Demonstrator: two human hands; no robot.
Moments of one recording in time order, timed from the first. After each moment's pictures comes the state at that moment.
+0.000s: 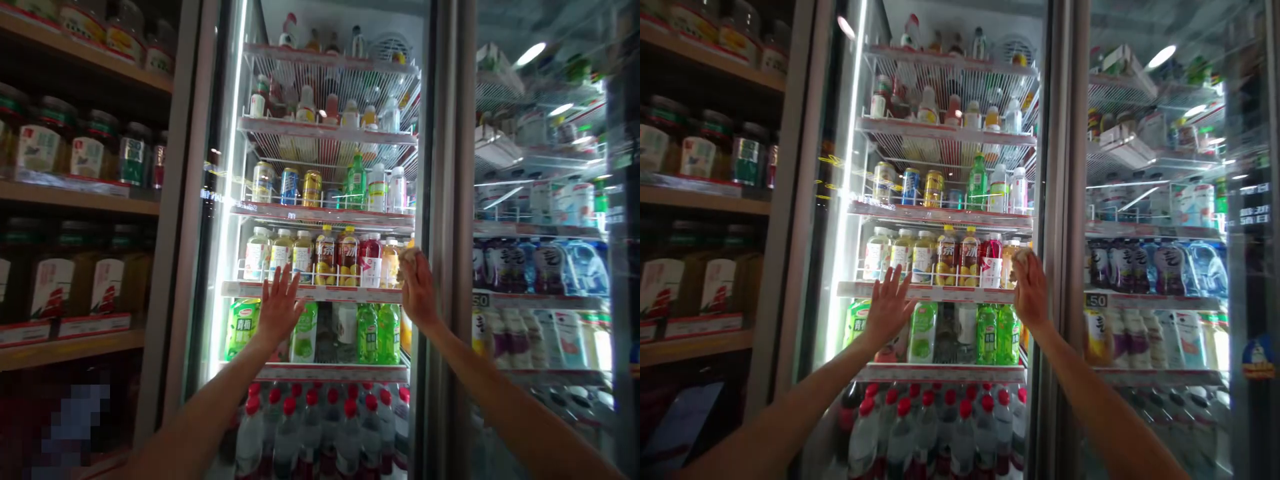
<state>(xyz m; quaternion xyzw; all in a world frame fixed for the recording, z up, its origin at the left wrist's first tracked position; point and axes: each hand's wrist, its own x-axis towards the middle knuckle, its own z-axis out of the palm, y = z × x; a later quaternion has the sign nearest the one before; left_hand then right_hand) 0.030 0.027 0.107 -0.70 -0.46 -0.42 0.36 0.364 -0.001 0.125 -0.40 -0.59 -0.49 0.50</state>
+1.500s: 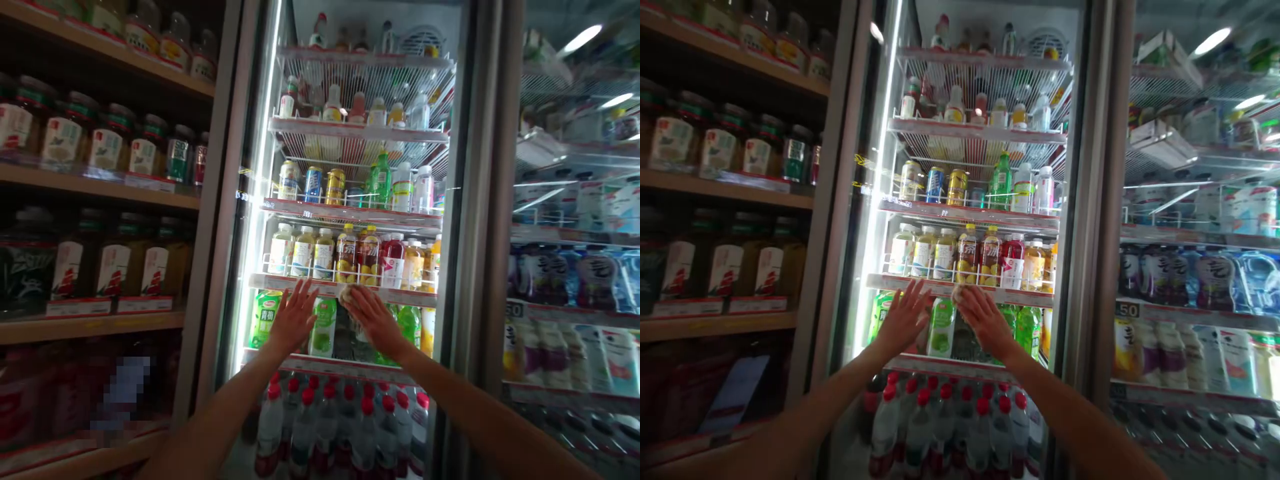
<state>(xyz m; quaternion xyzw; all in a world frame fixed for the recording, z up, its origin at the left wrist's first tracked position) 0.000 0.028 0.069 -0.72 -0.39 -0.39 0.42 0.247 0.007 0.092 -0.27 -0.76 -0.50 0.32</state>
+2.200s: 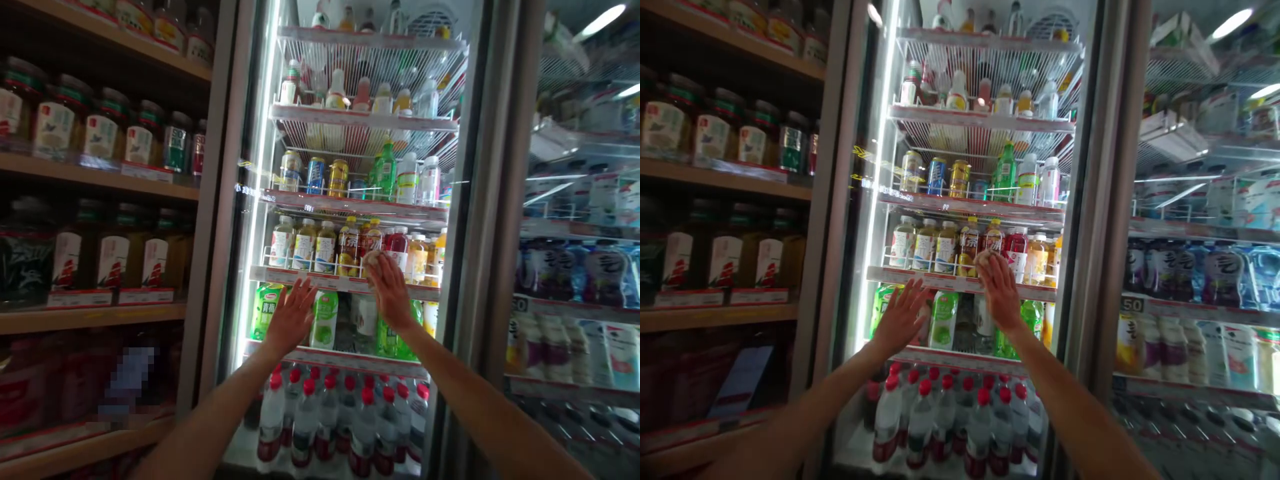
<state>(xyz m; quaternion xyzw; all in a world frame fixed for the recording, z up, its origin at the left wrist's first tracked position) -0.008 0.028 0.052 -0.73 -0.39 -0.37 0.42 0.257 0.013 0.109 -0.32 -0.67 -0.50 0.45</state>
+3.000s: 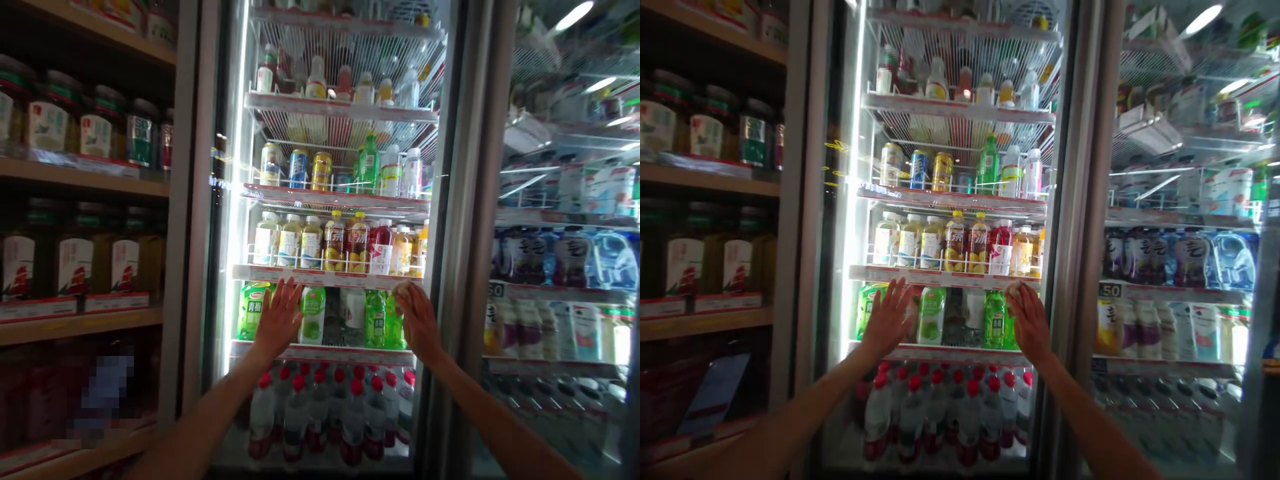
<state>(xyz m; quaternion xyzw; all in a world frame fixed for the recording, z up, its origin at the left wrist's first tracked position) 0.002 0.027 0.043 -0.72 -0.42 -0.40 0.39 0.347 -0.014 0.041 -0.37 -0.65 -0.48 0.45</state>
